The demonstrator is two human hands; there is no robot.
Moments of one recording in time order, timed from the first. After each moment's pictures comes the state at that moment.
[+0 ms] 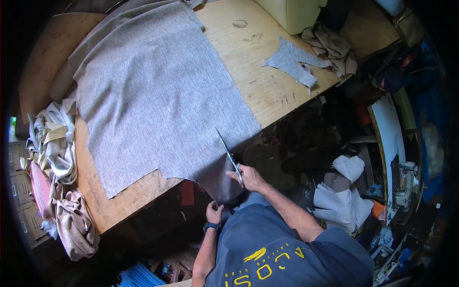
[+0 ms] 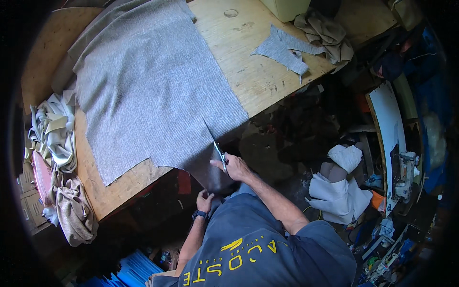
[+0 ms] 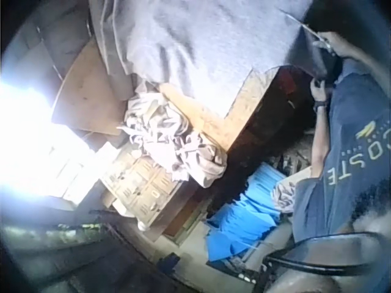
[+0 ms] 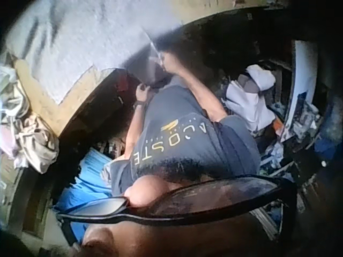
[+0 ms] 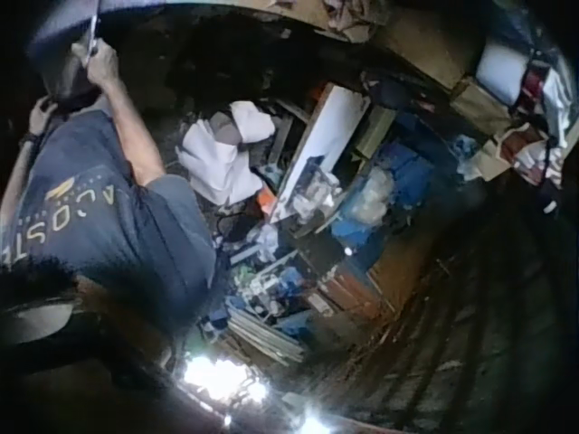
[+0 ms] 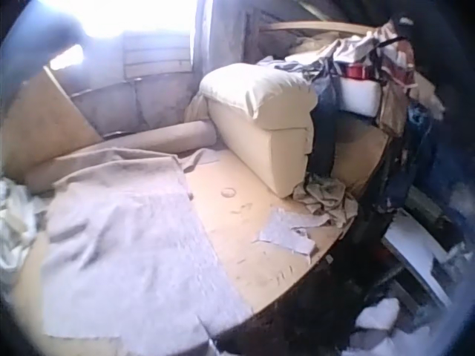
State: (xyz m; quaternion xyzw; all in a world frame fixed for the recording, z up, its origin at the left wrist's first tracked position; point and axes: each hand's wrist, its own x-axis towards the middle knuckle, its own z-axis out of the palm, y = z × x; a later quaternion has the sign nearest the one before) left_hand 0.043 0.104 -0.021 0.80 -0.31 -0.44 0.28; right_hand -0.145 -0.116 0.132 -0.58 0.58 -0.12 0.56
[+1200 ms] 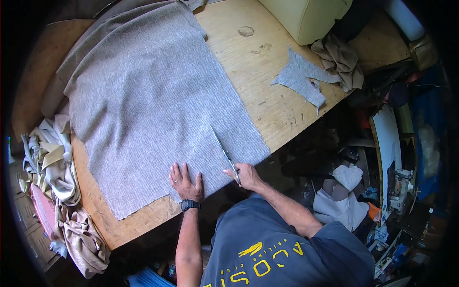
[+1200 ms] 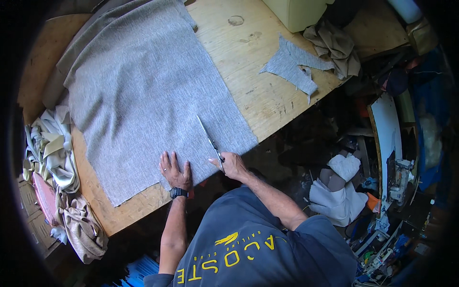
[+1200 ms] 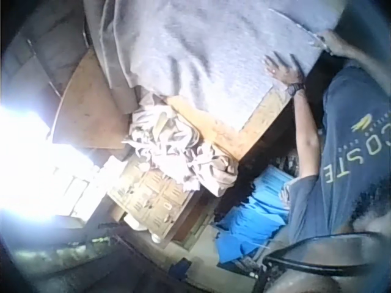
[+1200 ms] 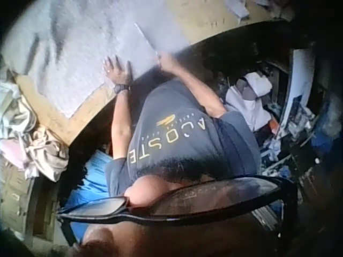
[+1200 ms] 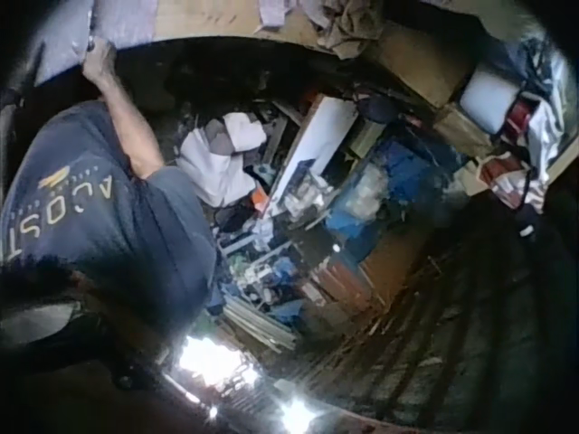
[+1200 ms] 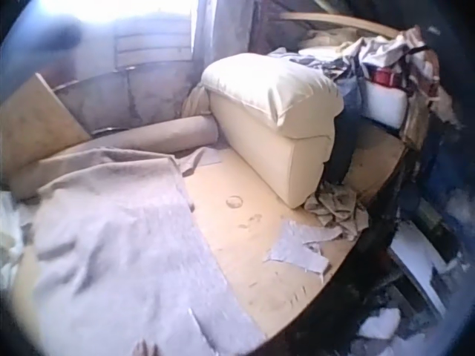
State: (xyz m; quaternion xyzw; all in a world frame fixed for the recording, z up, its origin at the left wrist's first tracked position) left_hand 0.147 -0.164 0.096 0.77 -0.61 -0.05 0.18; right_hand -0.097 -0.229 0.134 -0.60 0.59 -0.10 0.54
